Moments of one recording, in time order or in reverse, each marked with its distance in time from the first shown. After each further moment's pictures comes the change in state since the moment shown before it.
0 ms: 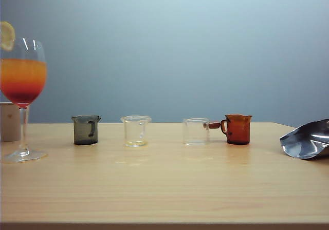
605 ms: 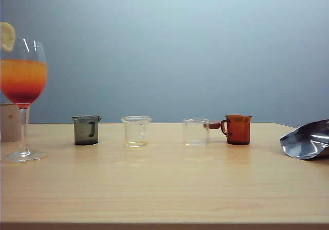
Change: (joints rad) left arm -0.193 -0.366 -0.036 -0.114 -0.448 -0.146; right arm -0.183 -0.613 -0.469 -0.049 0.181 0.052
